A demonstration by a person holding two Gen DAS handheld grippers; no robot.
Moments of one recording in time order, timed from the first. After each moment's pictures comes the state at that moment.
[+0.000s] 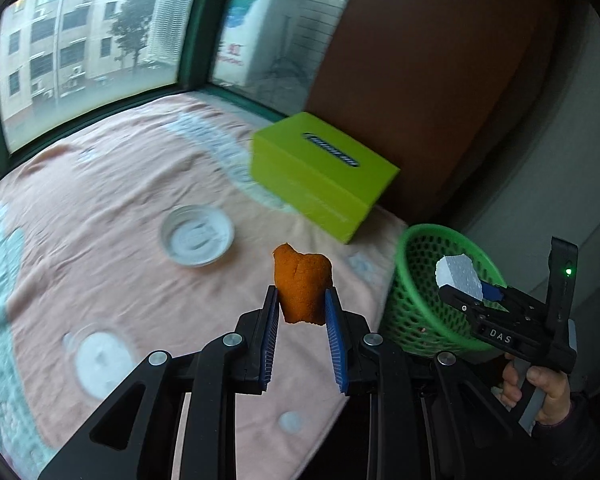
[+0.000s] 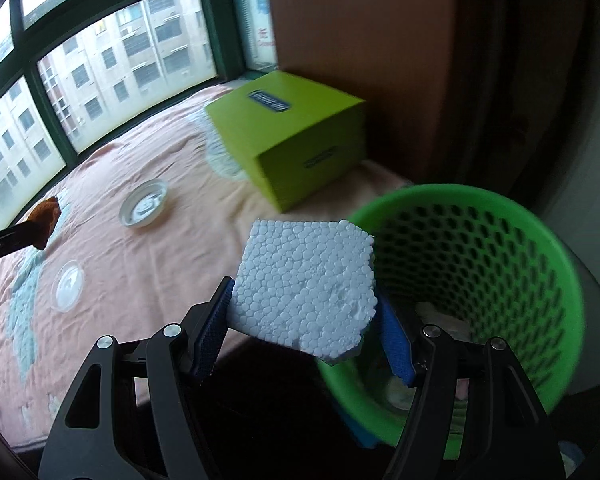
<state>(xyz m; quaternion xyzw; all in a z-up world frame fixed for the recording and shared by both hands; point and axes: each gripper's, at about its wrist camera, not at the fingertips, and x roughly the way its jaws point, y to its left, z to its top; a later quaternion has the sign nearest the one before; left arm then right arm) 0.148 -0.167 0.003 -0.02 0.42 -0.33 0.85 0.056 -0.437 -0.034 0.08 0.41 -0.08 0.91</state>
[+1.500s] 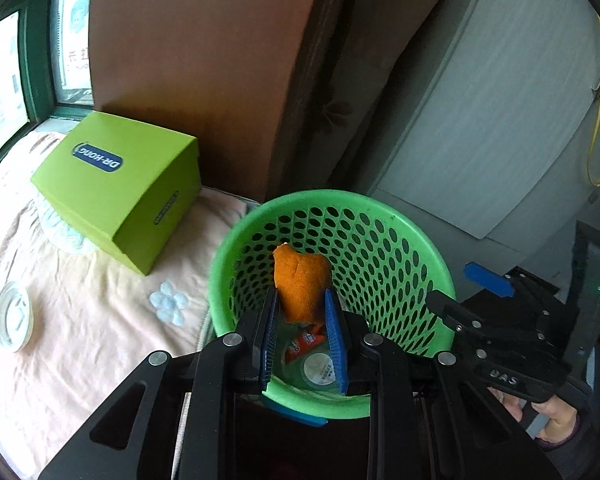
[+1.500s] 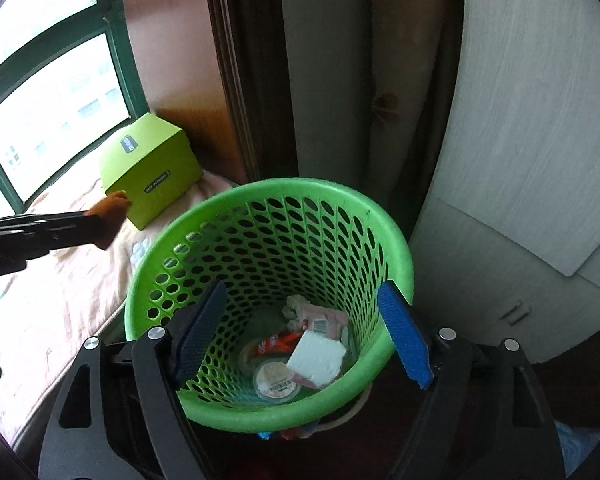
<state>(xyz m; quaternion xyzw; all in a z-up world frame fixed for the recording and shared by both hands) 0.113 -0.405 -0.010 0.09 0.44 -0.44 0.78 -0.034 -0.564 -0.025 0.11 0.37 -0.19 0.90</state>
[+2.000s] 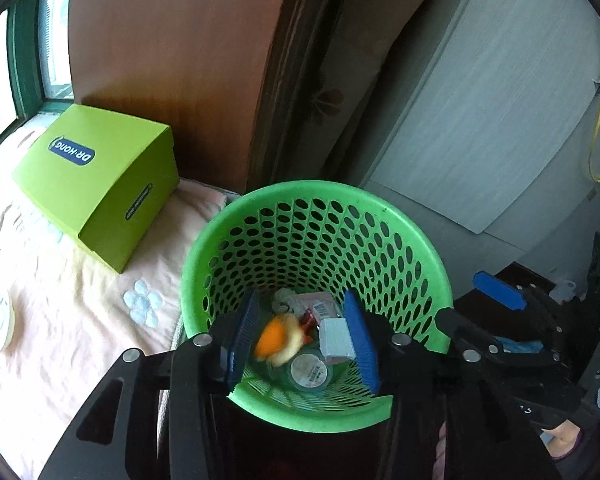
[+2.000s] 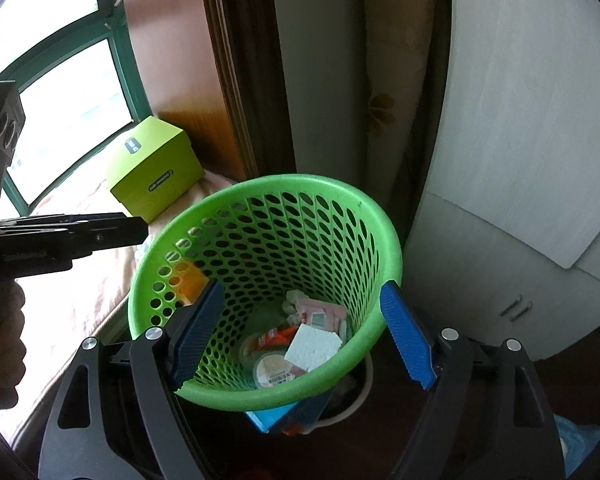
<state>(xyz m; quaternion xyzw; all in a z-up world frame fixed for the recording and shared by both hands) 0.106 -0.425 -0.021 0.09 0.45 -0.45 0.77 -0.049 -0.564 -0.027 0.12 0.37 -0.19 0.90</state>
